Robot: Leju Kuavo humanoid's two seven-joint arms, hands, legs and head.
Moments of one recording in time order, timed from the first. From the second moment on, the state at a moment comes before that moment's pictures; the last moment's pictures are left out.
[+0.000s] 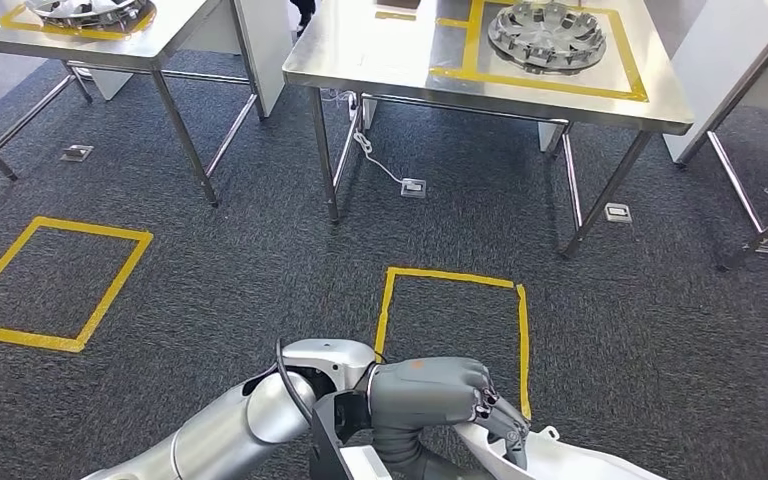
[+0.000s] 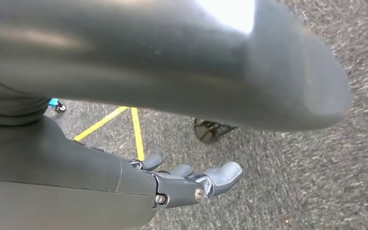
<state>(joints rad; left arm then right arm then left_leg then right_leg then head) -0.51 -0.09 -0.92 -1.53 -0.10 -0.48 -0.51 -0.09 0.00 -1.44 -0.20 0.98 0.22 -0.06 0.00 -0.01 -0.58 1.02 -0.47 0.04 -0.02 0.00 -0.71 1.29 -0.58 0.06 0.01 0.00</state>
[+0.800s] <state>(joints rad) -0.51 -0.10 -0.93 -1.55 -0.11 -0.47 -0.49 -0.09 0.00 -1.44 -0.20 0.95 0.24 -0.04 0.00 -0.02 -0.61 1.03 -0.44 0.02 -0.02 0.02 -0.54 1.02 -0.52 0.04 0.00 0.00</state>
